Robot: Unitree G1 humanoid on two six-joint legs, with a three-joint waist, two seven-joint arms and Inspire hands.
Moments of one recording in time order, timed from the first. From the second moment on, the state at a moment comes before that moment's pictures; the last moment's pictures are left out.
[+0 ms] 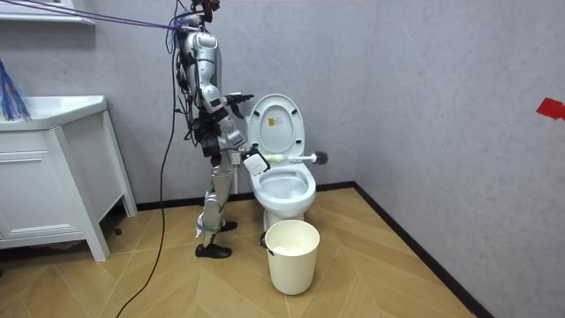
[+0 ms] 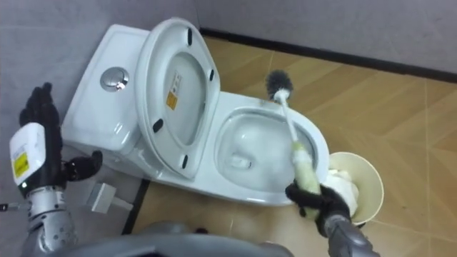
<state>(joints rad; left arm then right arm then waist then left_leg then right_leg) 0.47 0.29 -0.01 0.22 0.63 -0.20 0.70 0.14 -0.29 0.09 0.92 0.57 -0.07 0.05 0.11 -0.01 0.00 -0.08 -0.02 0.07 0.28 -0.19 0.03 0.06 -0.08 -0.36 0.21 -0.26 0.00</state>
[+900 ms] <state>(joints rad) 0.46 0.20 0.05 0.91 0.20 -0.12 0.44 0.23 -0.27 0.01 0.90 0.52 -0.07 -0.05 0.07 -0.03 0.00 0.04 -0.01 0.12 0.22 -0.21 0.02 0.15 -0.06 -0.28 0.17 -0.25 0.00</state>
